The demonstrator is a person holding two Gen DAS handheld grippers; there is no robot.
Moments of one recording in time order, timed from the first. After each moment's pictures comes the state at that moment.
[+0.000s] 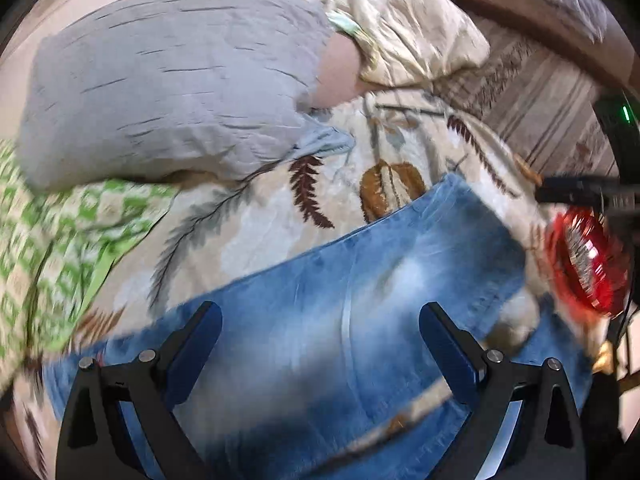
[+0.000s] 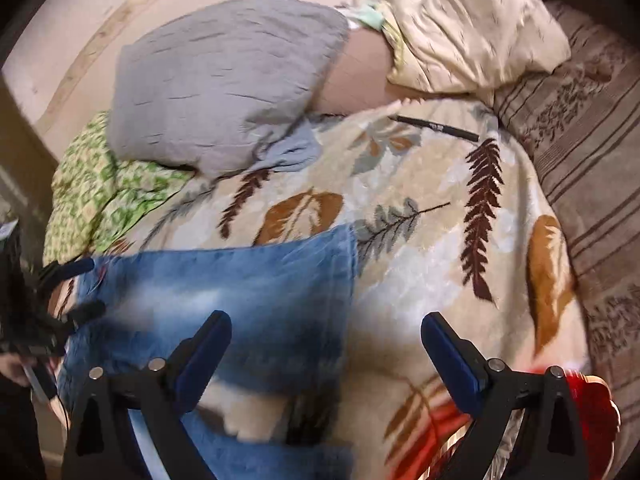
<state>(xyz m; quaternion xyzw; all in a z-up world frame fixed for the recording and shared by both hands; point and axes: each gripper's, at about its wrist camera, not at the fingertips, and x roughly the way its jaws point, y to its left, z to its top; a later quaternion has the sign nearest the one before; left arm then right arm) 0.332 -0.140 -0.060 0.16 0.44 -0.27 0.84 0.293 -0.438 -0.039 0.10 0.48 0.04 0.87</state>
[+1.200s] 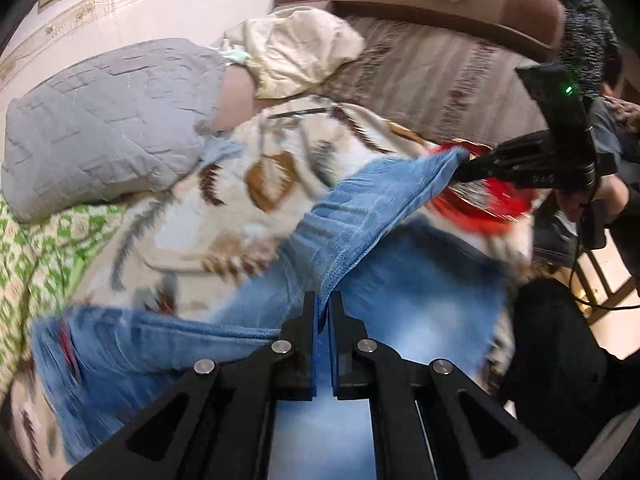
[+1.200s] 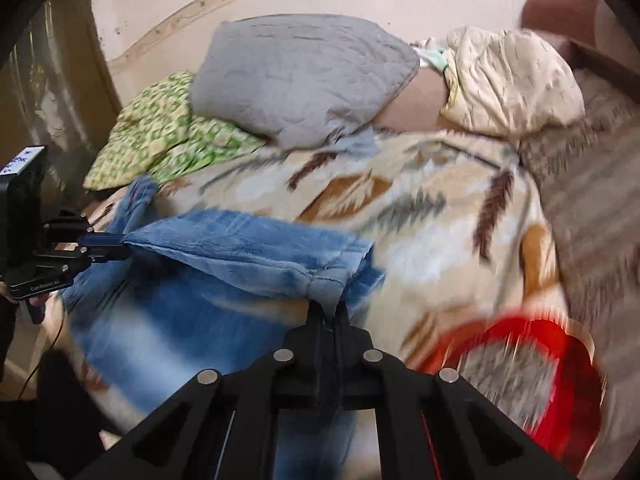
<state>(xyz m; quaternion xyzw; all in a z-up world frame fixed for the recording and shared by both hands) 0.153 -0.128 -0.026 0.19 0.38 -0.38 0.82 0.143 -0.406 -0.019 0.01 0.42 0.13 0.90</state>
